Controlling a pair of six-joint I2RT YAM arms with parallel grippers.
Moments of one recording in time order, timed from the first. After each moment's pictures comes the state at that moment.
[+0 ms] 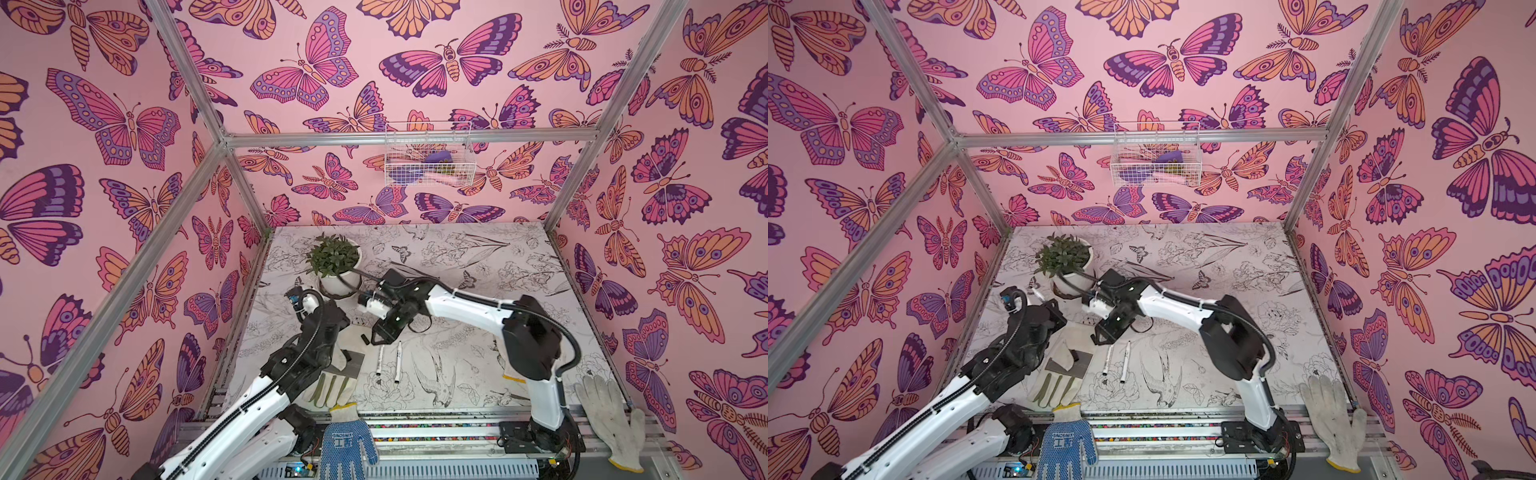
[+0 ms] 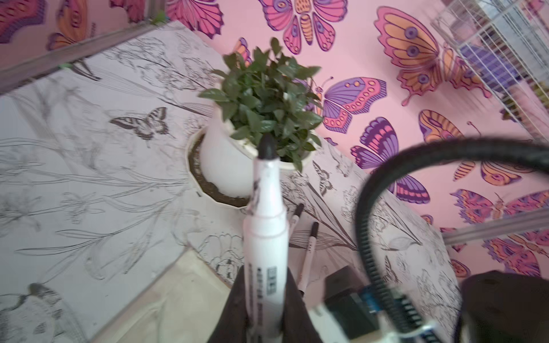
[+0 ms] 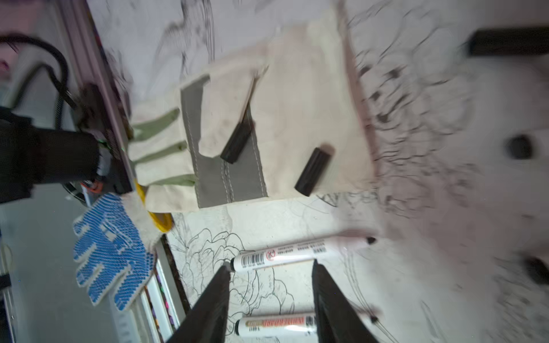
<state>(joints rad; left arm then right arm) -0.61 0.73 0.64 -0.43 -0.62 -0.93 0.94 2.10 1.66 -0.78 -0.44 -0.02</state>
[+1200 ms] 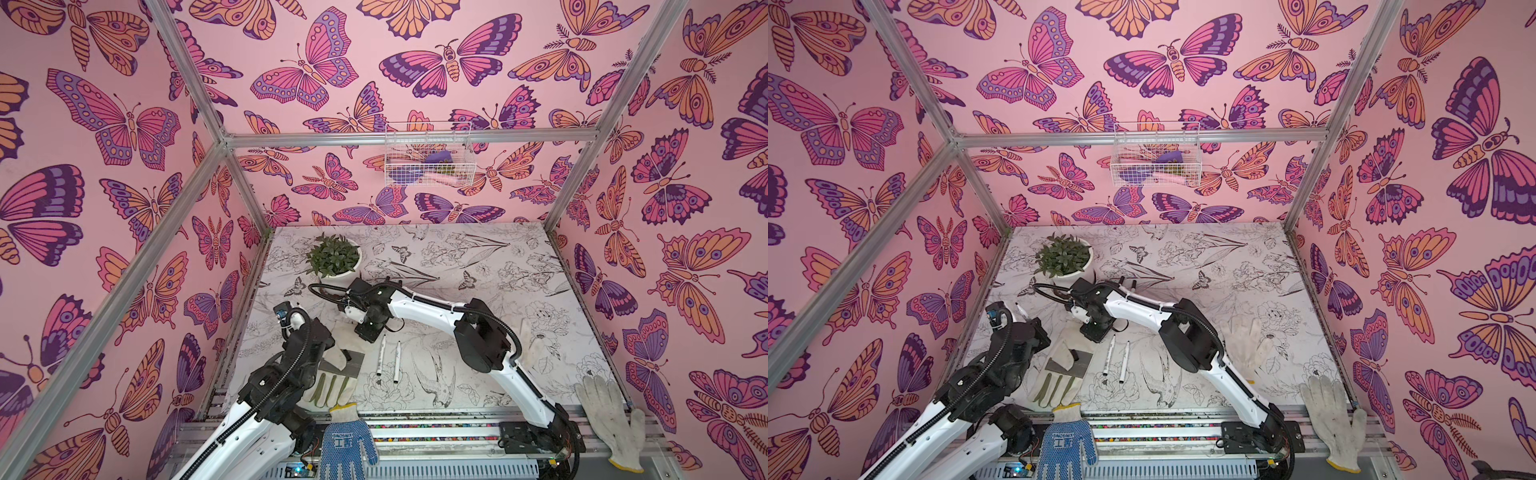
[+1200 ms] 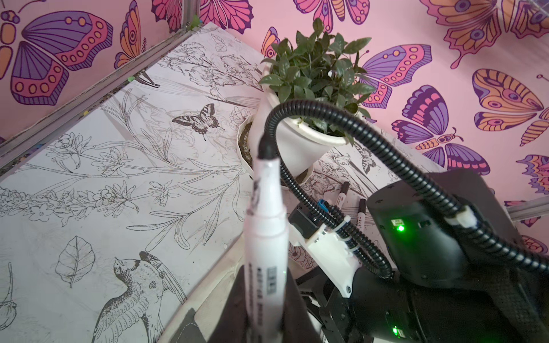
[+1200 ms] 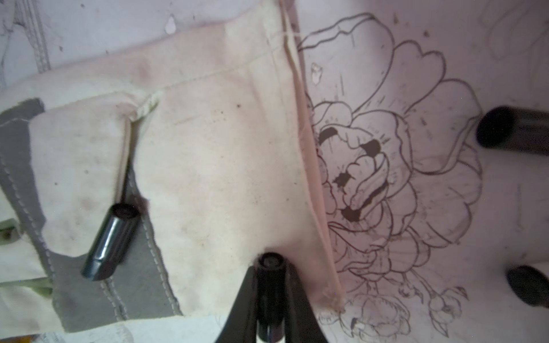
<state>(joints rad) -0.60 0.57 0.62 -0.68 -0.59 -0.81 0.99 2.43 2.08 -0.93 -0.16 -0.04</state>
